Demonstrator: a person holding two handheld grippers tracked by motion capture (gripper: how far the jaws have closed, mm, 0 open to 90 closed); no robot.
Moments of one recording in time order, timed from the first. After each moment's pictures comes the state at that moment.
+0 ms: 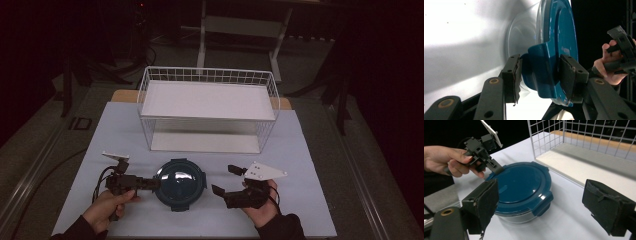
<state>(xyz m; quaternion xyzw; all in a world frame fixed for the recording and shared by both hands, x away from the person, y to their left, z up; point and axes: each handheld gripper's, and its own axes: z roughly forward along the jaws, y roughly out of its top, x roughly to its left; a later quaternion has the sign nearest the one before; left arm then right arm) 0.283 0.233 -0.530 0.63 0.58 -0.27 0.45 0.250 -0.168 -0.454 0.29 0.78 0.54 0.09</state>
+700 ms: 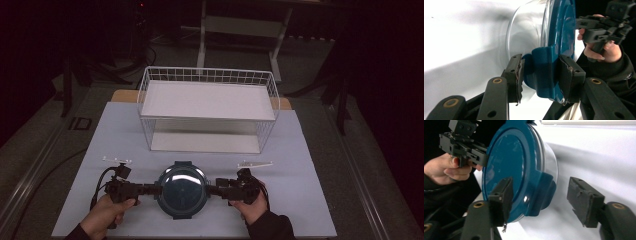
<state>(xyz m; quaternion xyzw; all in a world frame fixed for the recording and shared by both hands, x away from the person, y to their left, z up) 0.258 0.218 -0.504 0.70 0.51 -0.19 0.46 0.280 -0.159 -0.499 0.41 0.76 0.49 -0.12</state>
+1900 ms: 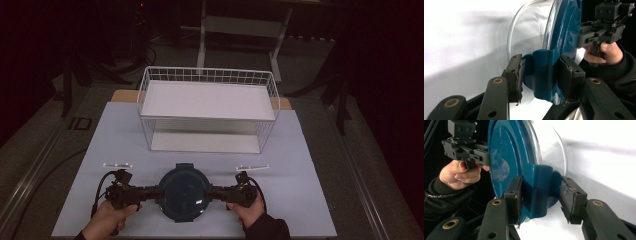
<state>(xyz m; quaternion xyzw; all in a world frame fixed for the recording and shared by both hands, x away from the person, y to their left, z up) 0.241 0.205 -0.492 0.71 0.50 -0.14 0.47 0.277 -0.158 -0.513 0.42 0.74 0.49 -0.19</state>
